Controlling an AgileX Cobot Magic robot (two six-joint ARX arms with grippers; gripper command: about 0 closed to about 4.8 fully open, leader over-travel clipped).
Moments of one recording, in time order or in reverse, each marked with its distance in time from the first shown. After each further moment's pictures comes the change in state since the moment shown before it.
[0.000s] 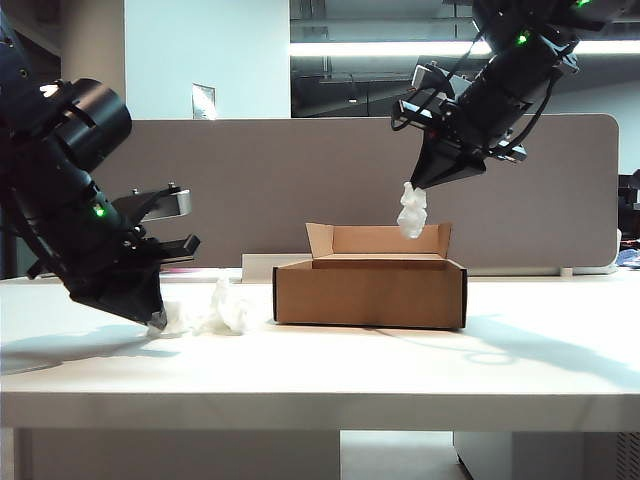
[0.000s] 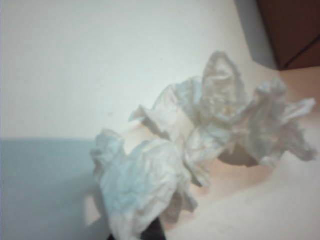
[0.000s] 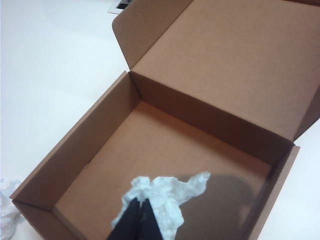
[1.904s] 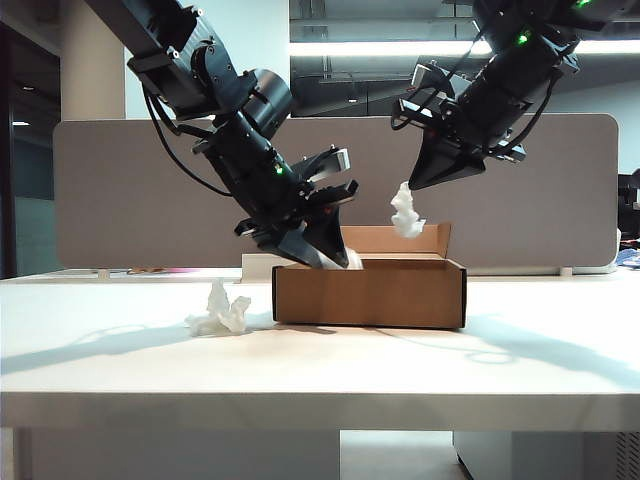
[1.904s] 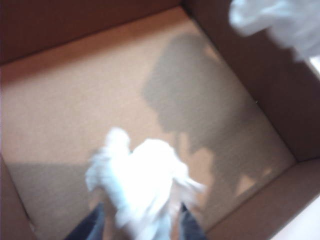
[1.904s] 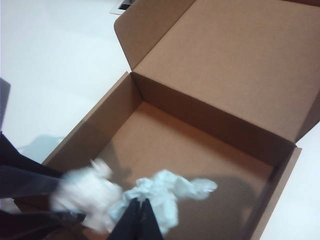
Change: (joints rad) left arm -0.194 0.412 0.769 -0.313 0.184 0.055; right arm -0.001 0.000 0.000 0.003 -0.010 0.000
